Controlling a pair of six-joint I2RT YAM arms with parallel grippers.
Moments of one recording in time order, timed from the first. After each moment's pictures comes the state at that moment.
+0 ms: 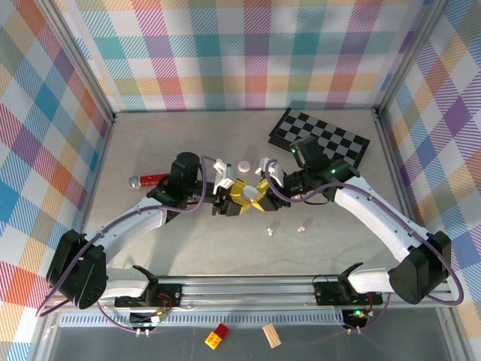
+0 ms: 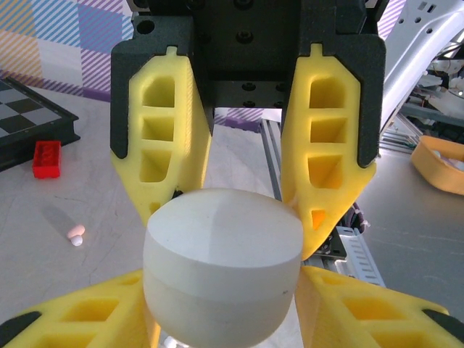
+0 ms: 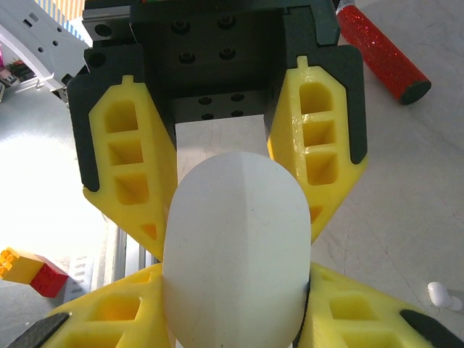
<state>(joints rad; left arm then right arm) -0.56 1.29 0.82 0.09 1.04 0.13 0.58 1.31 1.19 -0.76 -0.81 -0.45</state>
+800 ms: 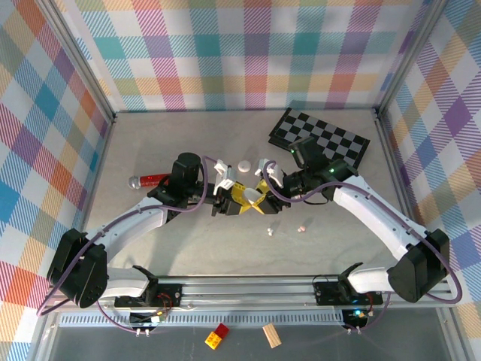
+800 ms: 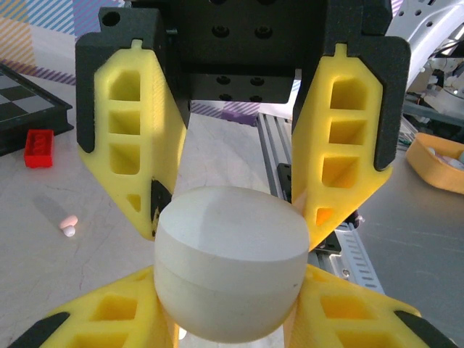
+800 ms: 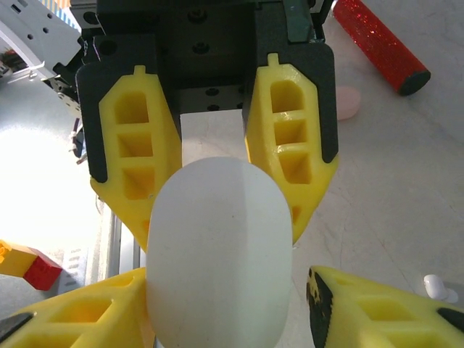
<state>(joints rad) -0.56 1.30 0.82 0.07 1.05 0.14 0.58 1.32 1.19 -0.77 -0.79 -0.47</state>
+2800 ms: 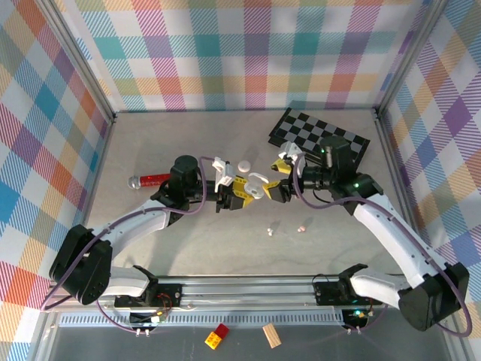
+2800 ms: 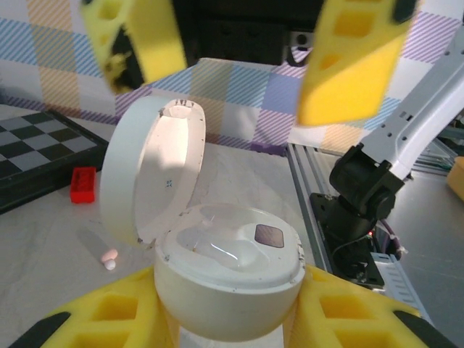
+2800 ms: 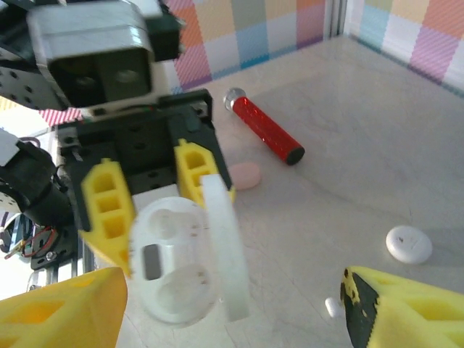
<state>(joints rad) -0.56 1.33 0.74 0.39 0.97 0.02 0.44 1.09 1.02 -0.42 -0.77 -0.22</state>
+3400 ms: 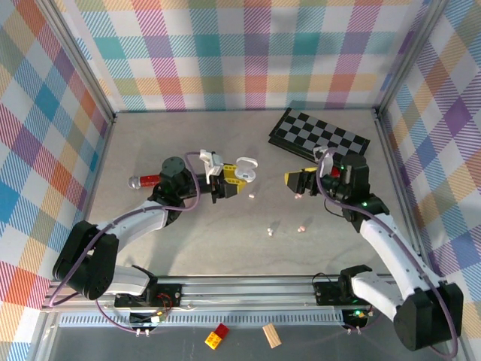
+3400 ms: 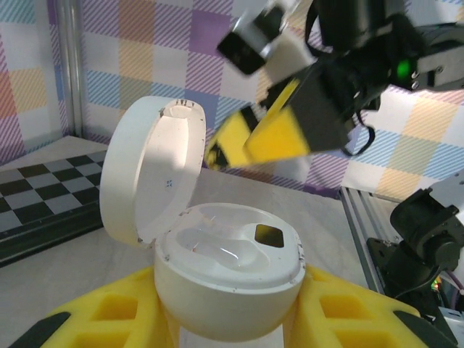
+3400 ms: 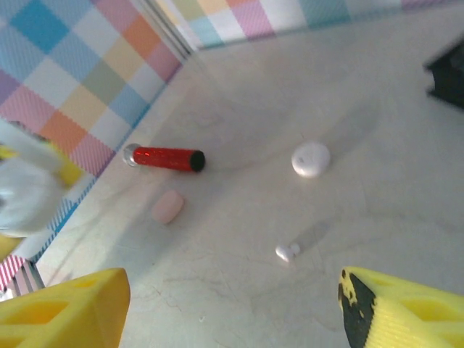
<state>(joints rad) -0.46 1.36 0.67 0.70 0.90 -0.14 0.25 1.01 0.71 -0.17 -0.58 0.36</state>
